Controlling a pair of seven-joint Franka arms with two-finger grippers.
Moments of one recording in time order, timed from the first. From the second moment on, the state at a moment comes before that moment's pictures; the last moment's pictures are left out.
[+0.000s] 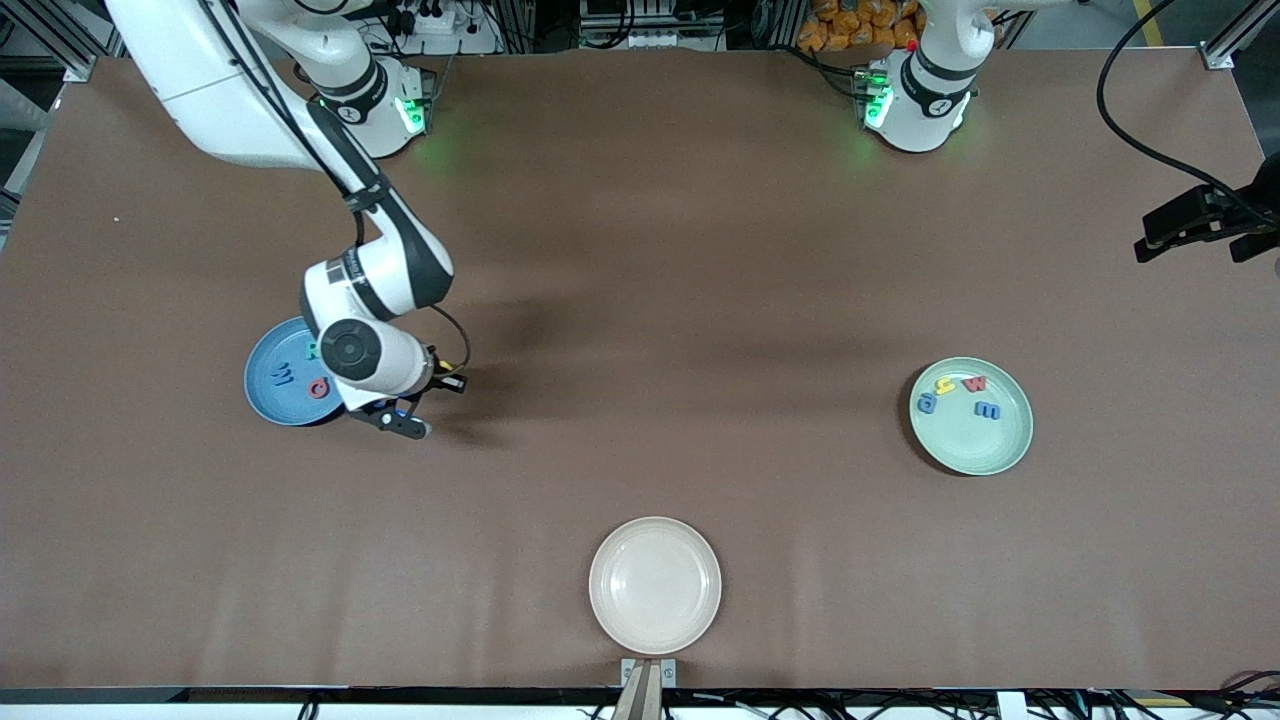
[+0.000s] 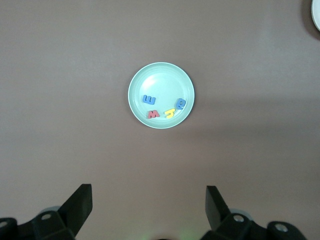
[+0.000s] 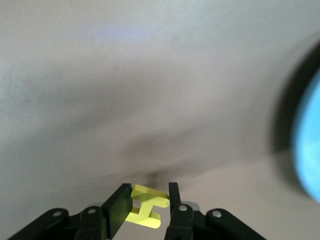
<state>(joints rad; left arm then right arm) -0.09 0.06 0.08 -1.43 0.00 1.45 0.02 0.10 0.54 0.21 -1.89 -0.12 2.16 0.67</state>
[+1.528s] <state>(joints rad) -0.10 0.03 0.07 -1.49 0.02 1.54 0.02 0.08 0.48 -0.07 -1.96 -0.04 2.03 -0.14</state>
